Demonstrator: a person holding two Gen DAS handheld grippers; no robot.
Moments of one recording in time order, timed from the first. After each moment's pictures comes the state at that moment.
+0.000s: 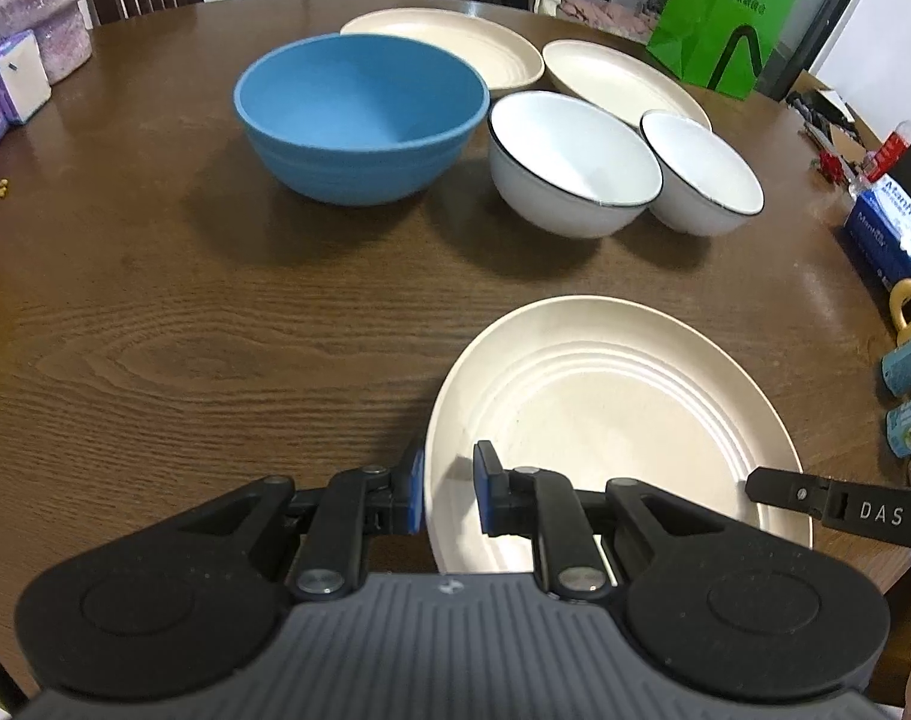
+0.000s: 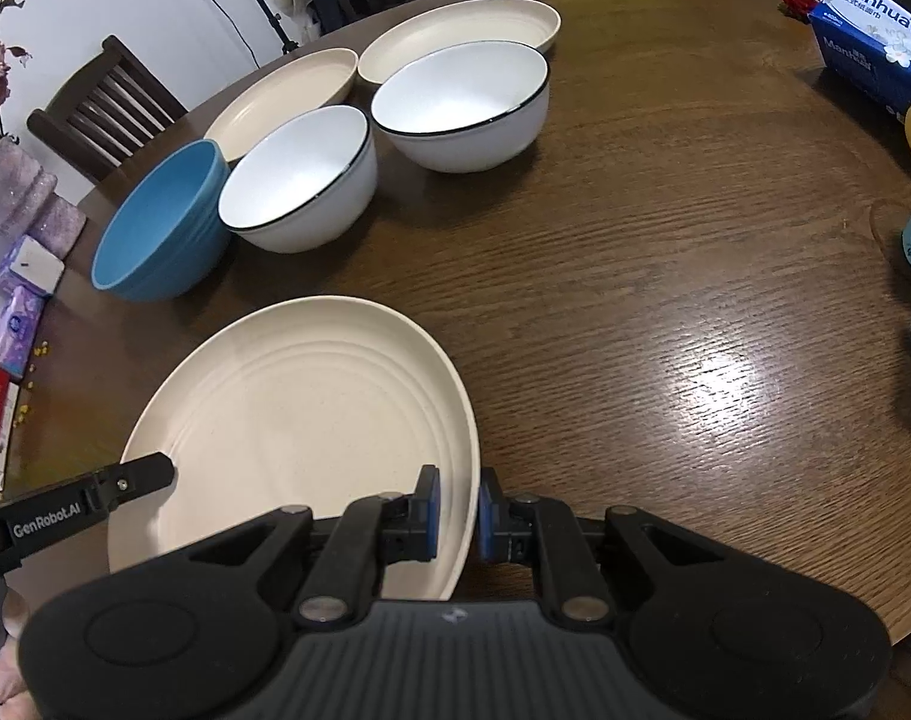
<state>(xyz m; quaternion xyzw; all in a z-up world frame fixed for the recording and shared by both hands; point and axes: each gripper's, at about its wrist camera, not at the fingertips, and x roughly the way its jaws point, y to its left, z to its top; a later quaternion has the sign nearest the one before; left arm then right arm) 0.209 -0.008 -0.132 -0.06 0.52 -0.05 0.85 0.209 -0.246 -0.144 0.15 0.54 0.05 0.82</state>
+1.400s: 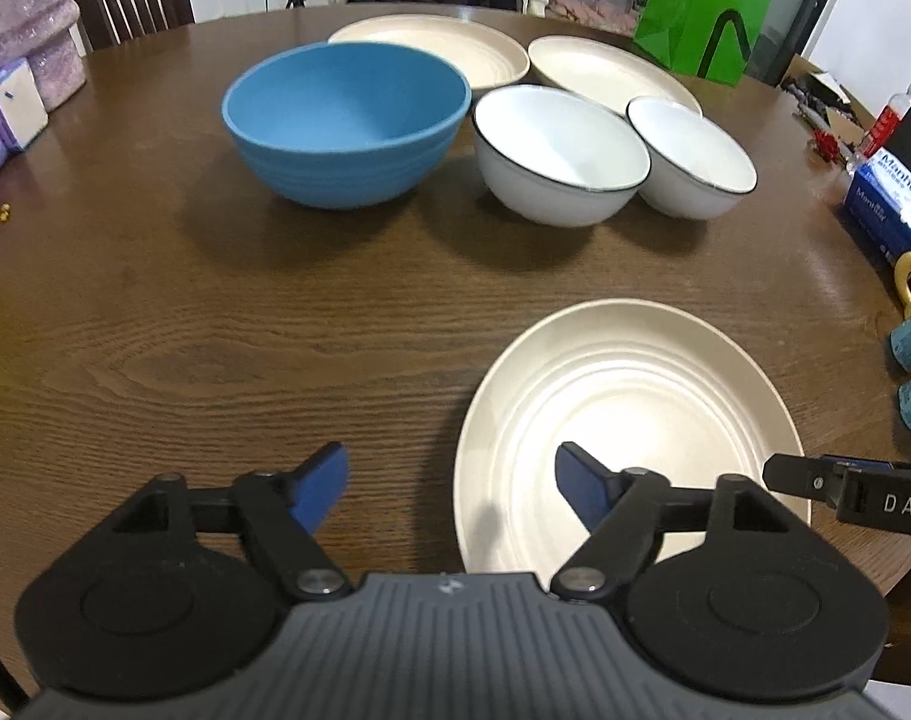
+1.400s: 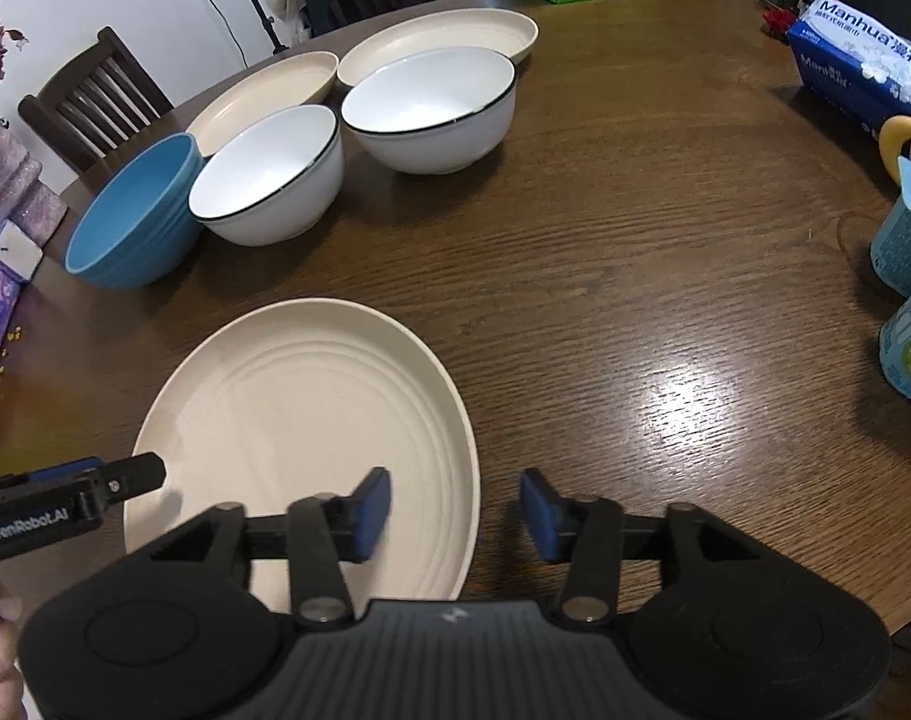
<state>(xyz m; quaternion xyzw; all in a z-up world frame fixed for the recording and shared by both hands) 0.203 -0.016 -0.129 -0.03 0.50 -0.05 0.86 0.194 -0.259 -0.144 0.12 0.53 0.03 0.84</state>
